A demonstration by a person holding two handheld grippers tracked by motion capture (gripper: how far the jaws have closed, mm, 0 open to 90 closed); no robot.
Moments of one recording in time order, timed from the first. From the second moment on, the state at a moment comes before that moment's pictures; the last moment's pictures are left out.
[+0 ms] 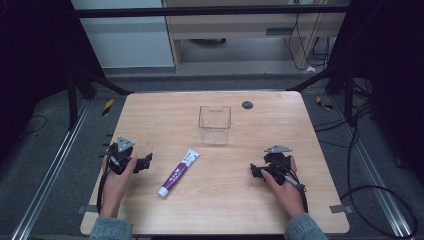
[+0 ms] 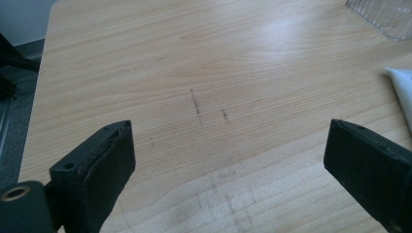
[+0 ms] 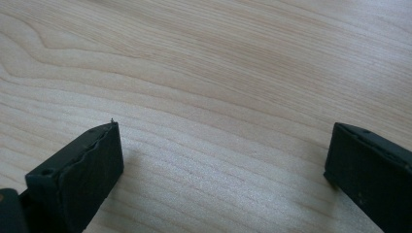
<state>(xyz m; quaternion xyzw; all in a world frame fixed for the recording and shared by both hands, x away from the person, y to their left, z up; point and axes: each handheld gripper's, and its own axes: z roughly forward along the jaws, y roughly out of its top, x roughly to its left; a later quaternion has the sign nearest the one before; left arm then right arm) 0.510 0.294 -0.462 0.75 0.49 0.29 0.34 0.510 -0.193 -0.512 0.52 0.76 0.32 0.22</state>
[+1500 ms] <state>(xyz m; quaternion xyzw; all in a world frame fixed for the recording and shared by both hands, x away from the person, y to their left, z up) 0.517 0.176 -0.435 0.88 0.37 0.20 0.23 0.509 -0.193 -0.512 0.51 0.76 0.33 0.22</state>
